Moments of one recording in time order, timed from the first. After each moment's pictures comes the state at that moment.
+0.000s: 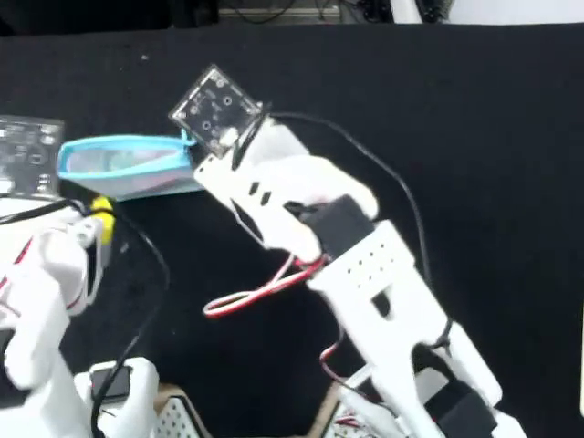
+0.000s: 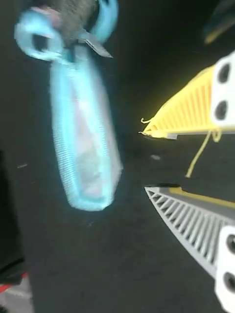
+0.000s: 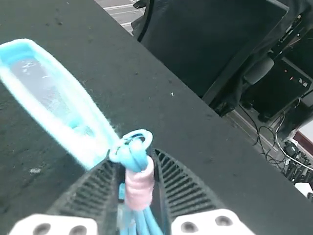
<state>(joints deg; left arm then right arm) -15.1 -54.5 2.8 100.1 -18.4 -36.6 -26.5 11.6 49.4 20.8</state>
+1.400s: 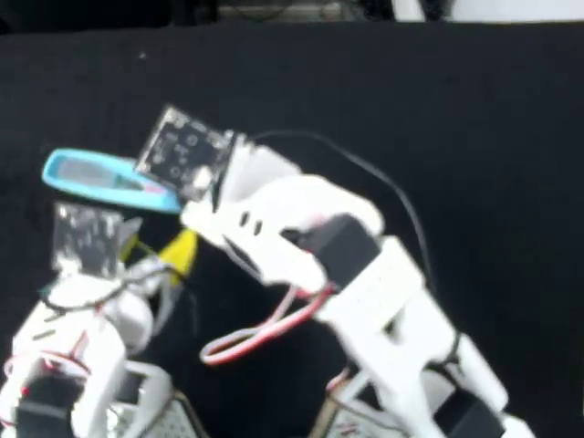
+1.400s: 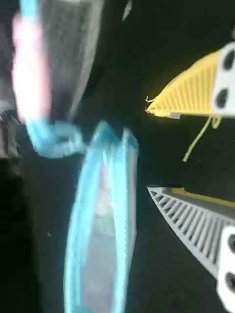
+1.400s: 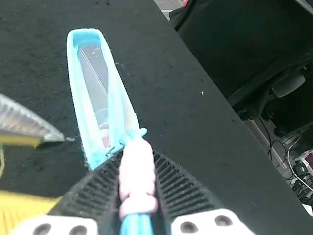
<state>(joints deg) 4.3 -91.0 48.9 75.3 -3.8 -43.3 -28.5 7.9 60.7 27.2</state>
